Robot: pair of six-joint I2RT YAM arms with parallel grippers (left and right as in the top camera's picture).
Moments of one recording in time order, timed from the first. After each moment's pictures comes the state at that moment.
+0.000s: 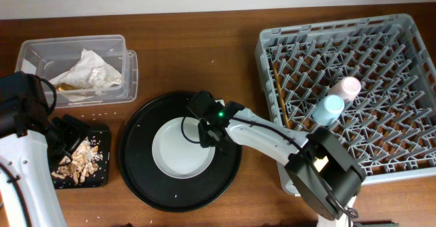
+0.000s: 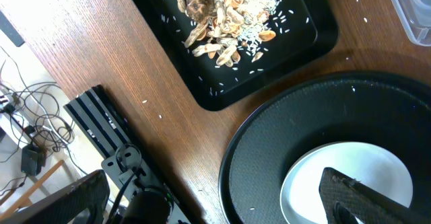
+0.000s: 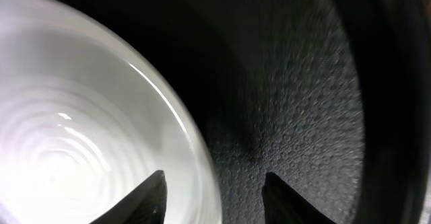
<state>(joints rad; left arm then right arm) 0.37 1.38 1.52 -1.62 -0.16 -0.66 0.77 1.97 1.31 -0.68 -0.03 0.67</state>
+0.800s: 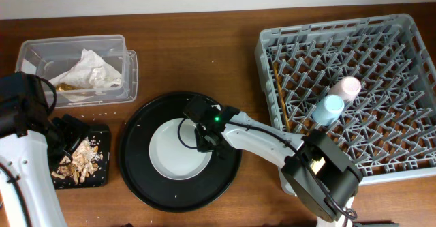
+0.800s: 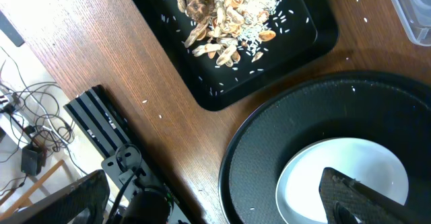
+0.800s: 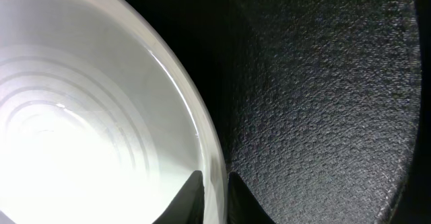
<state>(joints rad) 0.37 1.38 1.52 -1.62 -0.16 -0.66 0.81 1.97 1.30 -0.68 -0.05 0.68</state>
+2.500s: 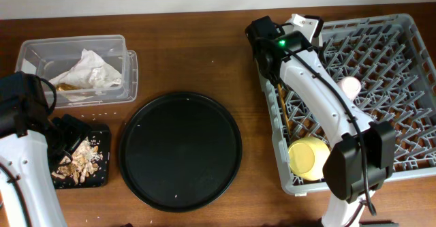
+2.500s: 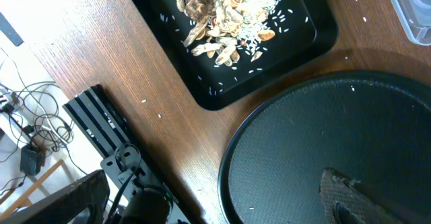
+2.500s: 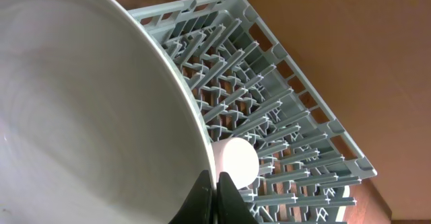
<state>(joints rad) 0.37 1.38 1.52 -1.62 -0.16 -0.66 0.38 1.95 1.78 -1.19 1.04 0.70</state>
